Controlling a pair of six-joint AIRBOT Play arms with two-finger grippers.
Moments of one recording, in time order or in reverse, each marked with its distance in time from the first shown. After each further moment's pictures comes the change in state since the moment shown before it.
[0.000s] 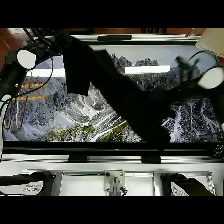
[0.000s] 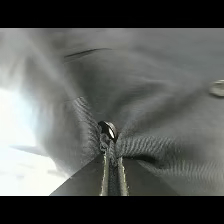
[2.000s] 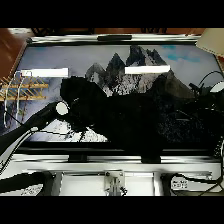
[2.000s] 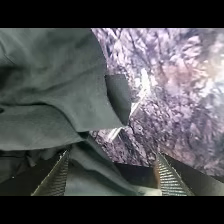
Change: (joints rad) left arm -0.193 0.095 -0.724 -0.201 -0.452 -0.034; right arm -0.471 -0.354 -0.027 -0.009 0.103 -0.316
